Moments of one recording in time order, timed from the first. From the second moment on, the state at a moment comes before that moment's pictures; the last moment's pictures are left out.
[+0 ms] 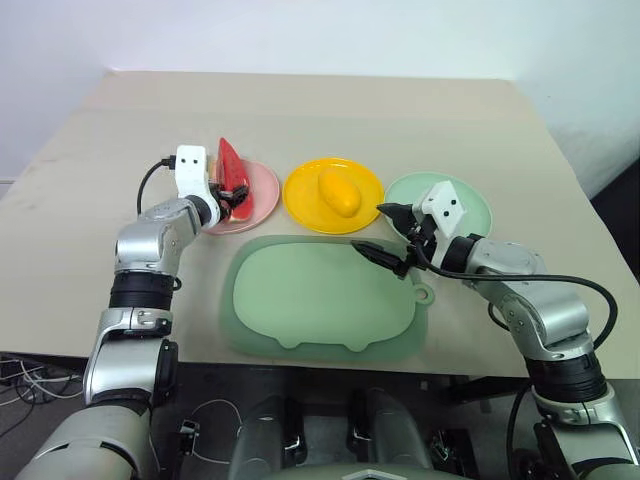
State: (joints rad) left arm -0.83 0.44 0.09 0.48 -0.30 0.63 -0.29; right arm -0.42 -0.54 0.05 -0.32 0.43 0.63 0.66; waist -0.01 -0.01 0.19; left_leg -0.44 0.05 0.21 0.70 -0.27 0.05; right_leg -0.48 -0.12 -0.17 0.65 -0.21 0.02
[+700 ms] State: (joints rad) left arm -0.57 0.51 0.12 -0.05 -0.30 0.57 -0.49; right arm -0.41 -0.53 0.01 -0.32 0.45 0.63 0.67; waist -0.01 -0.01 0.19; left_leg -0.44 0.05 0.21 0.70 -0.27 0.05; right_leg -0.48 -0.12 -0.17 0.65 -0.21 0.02
